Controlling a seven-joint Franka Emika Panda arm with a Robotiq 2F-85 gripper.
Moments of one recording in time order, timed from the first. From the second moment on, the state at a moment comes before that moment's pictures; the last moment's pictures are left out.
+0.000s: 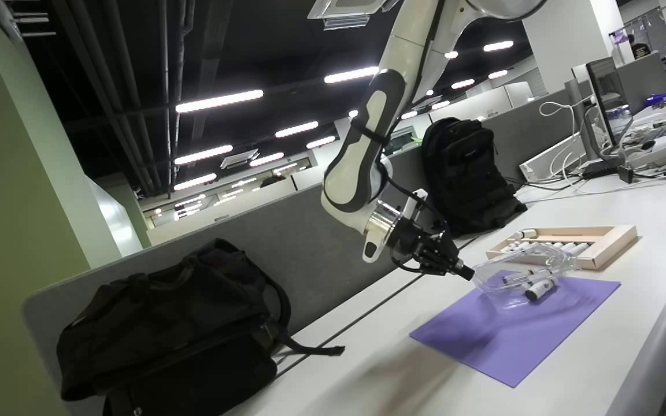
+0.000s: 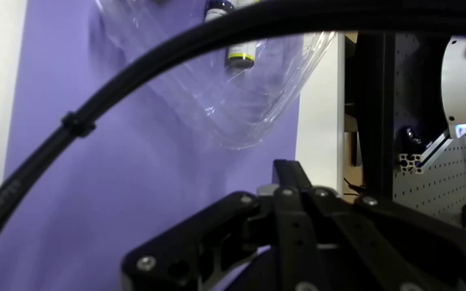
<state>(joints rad) 0.15 0.77 0.17 -1.54 -0.22 1.57 -1.27</state>
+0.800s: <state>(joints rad) 0.09 0.58 0.10 -1.96 -0.39 1.99 -1.11</state>
